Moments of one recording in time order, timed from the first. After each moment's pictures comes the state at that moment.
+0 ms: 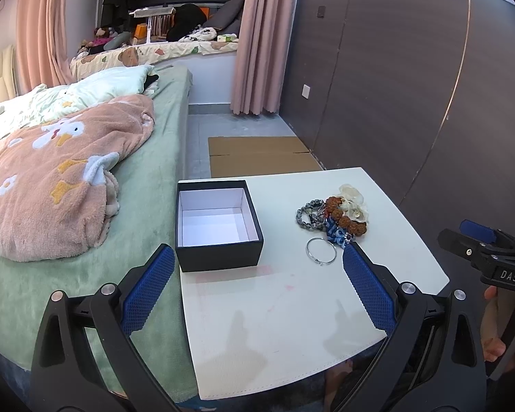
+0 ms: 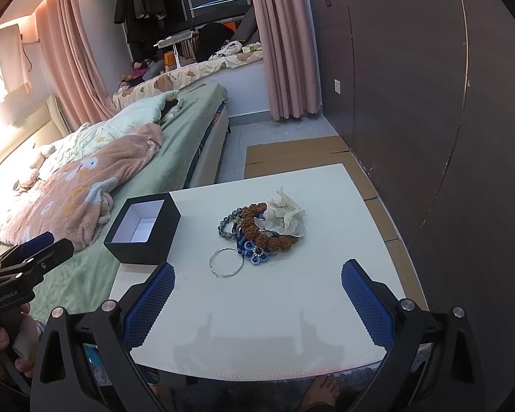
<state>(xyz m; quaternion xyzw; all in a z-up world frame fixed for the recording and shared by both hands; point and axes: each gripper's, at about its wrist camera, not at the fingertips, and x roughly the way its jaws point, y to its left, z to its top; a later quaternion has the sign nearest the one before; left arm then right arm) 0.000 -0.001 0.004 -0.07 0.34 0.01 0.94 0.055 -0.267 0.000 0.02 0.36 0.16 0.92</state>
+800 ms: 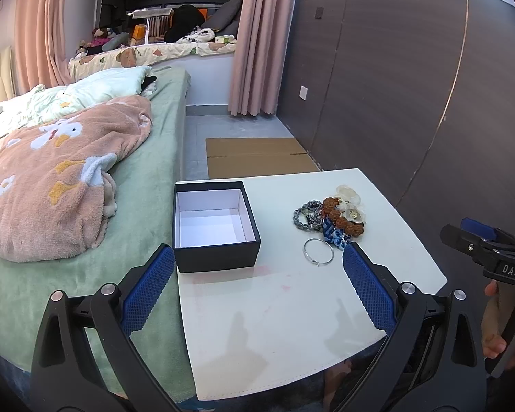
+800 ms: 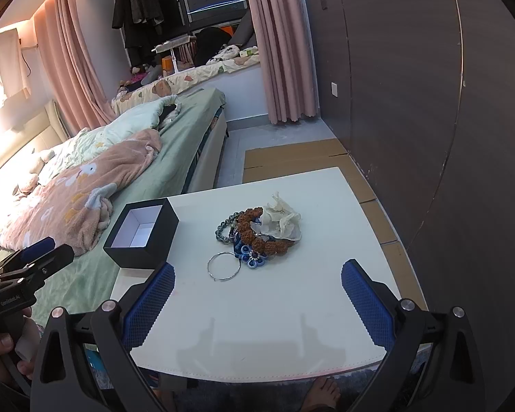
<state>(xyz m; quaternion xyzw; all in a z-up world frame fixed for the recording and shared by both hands) -0.002 -0.005 0.003 -0.07 0.33 0.01 0.94 0.055 -0.274 0.002 0.03 0.35 0.16 0.92</state>
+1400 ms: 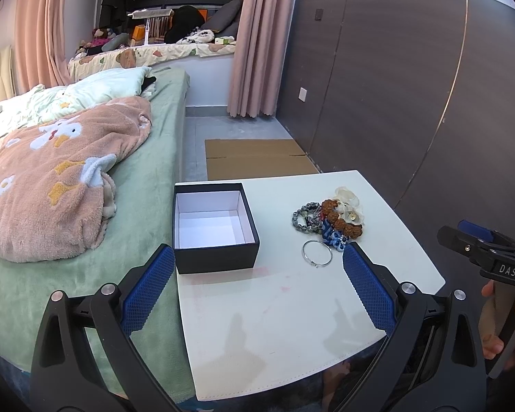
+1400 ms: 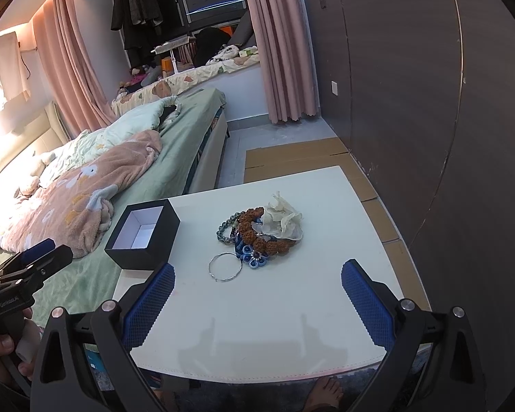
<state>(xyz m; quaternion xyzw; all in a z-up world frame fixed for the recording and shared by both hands) -0.002 -0.005 0.003 -0.07 0.33 0.01 0.94 0.056 -0.273 0.000 0.03 0.35 0.16 0.92</state>
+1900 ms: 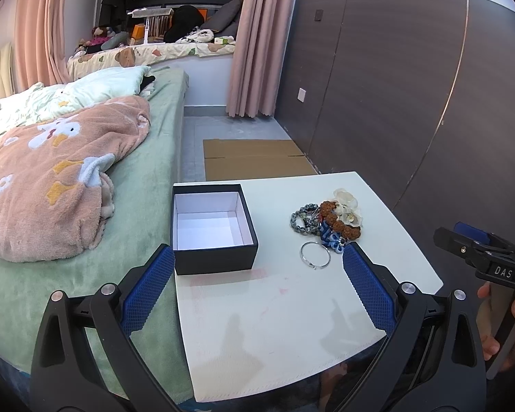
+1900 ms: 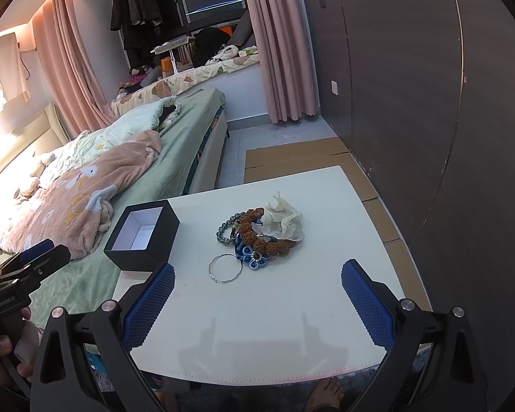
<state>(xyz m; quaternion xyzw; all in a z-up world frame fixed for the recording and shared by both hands) 0.002 -0.007 0.005 -0.07 0.33 0.01 0.94 0.057 -0.271 0.000 0.04 0.35 0.16 0.92</state>
